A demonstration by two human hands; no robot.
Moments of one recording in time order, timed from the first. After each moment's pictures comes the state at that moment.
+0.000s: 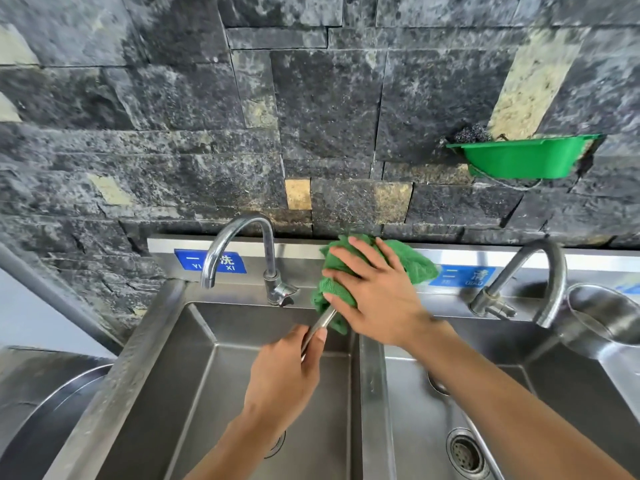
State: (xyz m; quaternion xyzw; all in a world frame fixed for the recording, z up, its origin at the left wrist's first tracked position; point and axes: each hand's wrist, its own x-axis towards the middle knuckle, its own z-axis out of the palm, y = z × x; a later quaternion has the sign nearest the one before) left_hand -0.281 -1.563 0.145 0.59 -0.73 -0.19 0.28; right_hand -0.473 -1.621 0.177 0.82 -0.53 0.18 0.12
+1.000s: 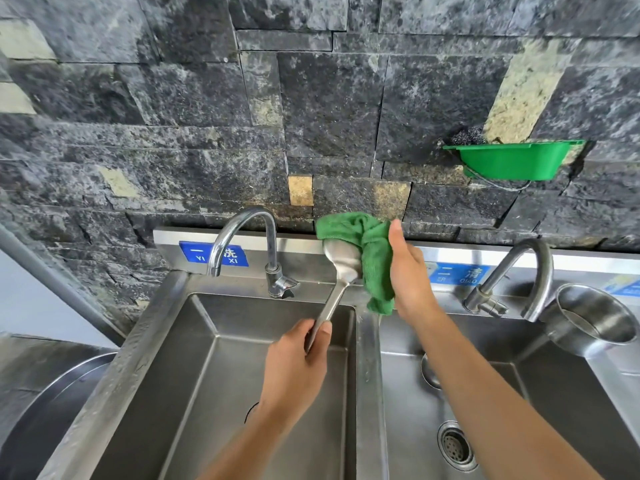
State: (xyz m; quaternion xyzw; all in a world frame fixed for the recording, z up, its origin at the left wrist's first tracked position) left_hand -0.297 -1.541 0.151 0.59 -0.67 -0.28 0.36; right_hand -0.475 -1.610 0.218 0.30 -0.56 0.60 -0.50
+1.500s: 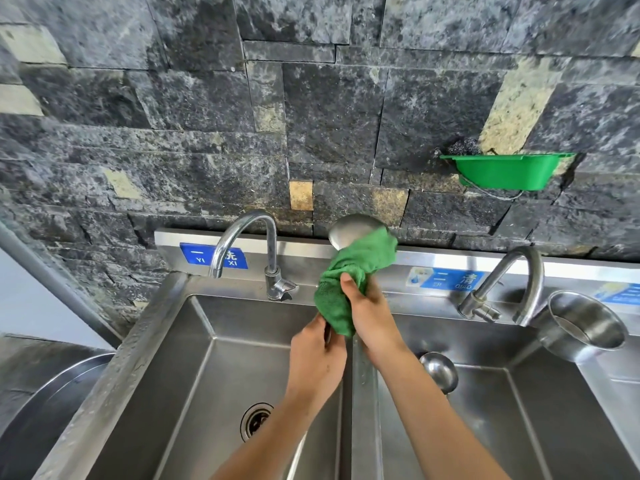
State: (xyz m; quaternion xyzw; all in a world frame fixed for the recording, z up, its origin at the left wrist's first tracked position) left_hand -0.327 -1.547 0.157 0.58 -0.61 -0.36 0.41; right_hand -0.427 -1.590 0.170 0.32 -0.60 0.52 -0.51
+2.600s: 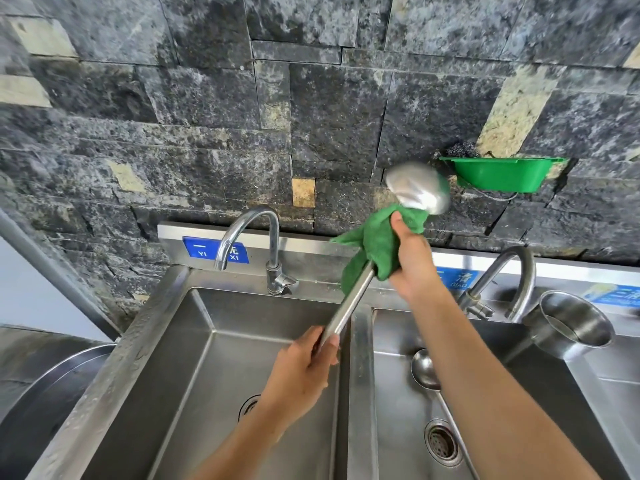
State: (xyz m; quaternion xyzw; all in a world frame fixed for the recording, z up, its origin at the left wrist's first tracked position) left_hand -0.289 -1.515 0.160 0.54 -0.67 -0.40 0.31; right_hand -0.477 -1.621 0.252 0.18 -0.48 0.65 -0.56
